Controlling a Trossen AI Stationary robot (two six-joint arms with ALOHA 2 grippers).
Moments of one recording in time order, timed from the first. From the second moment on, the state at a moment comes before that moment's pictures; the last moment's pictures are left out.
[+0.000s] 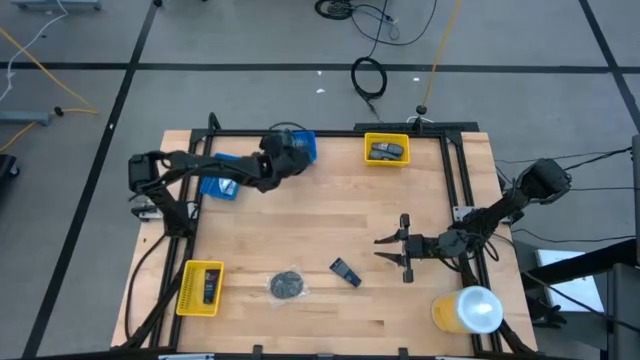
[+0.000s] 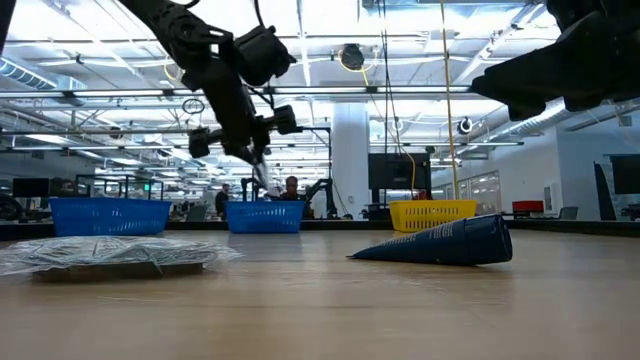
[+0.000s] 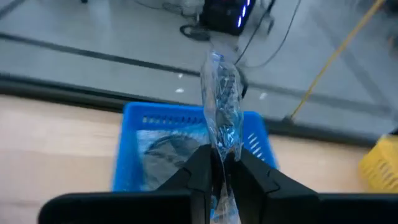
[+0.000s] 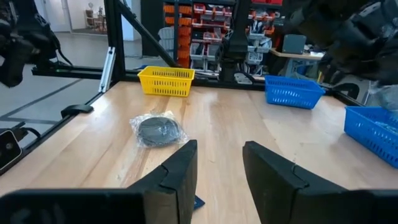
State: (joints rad) left arm 0.29 1.68 1.01 -0.16 -0.88 -1.06; right arm 0.56 1.31 0.15 1.10 0.55 0.00
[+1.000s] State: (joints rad) left arm 0.31 1.81 1.01 0.02 -0.86 -1.39; right arm 0.56 1.31 0.15 1.10 0.55 0.02
